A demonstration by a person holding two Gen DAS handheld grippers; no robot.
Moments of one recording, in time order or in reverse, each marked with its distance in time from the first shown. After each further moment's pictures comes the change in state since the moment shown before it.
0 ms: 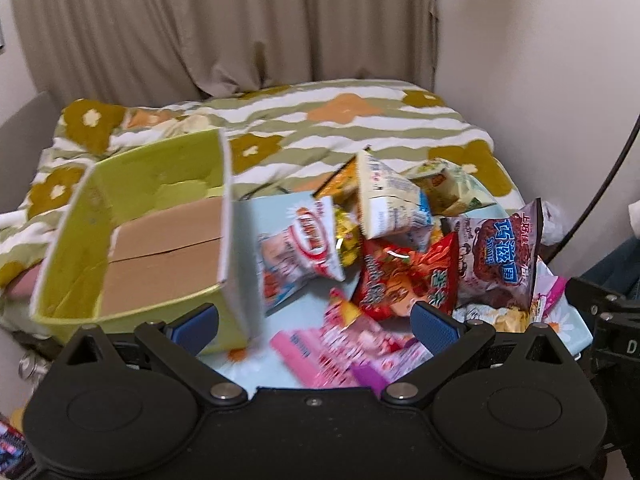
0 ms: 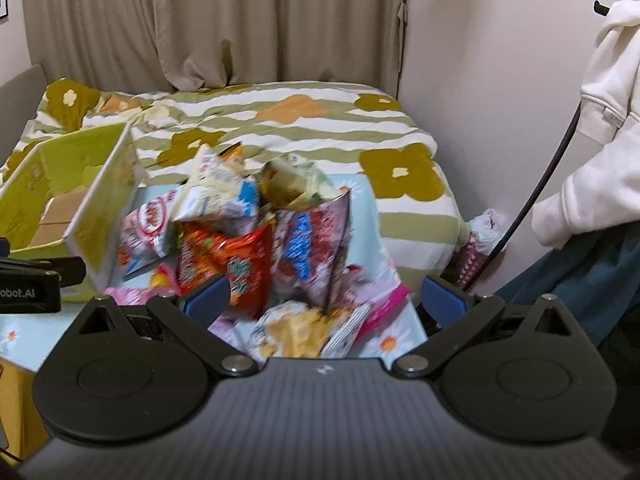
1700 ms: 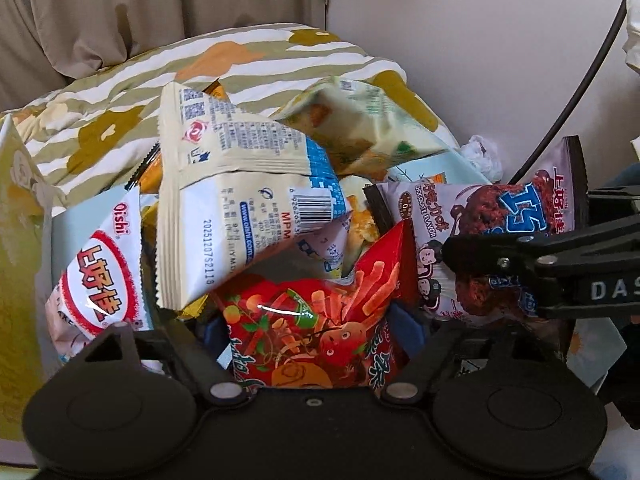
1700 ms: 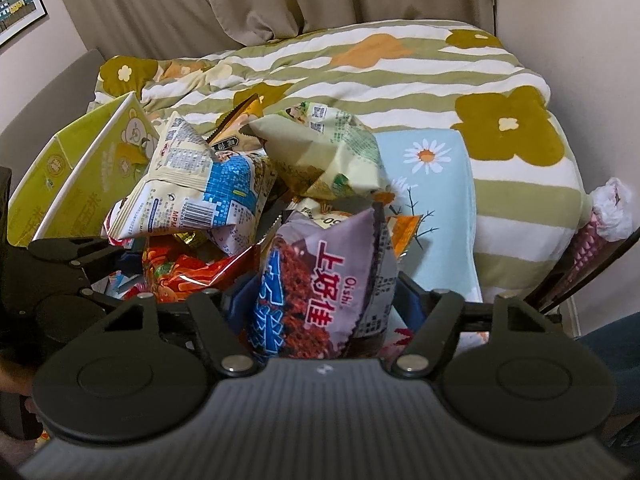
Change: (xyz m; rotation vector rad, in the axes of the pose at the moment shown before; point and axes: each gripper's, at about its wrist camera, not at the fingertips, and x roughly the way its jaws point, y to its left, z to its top) left arm 0.179 -0.070 0.034 0.183 0.129 -0.277; right arm 0.181 -0.033 0.029 0.006 0.193 0.364
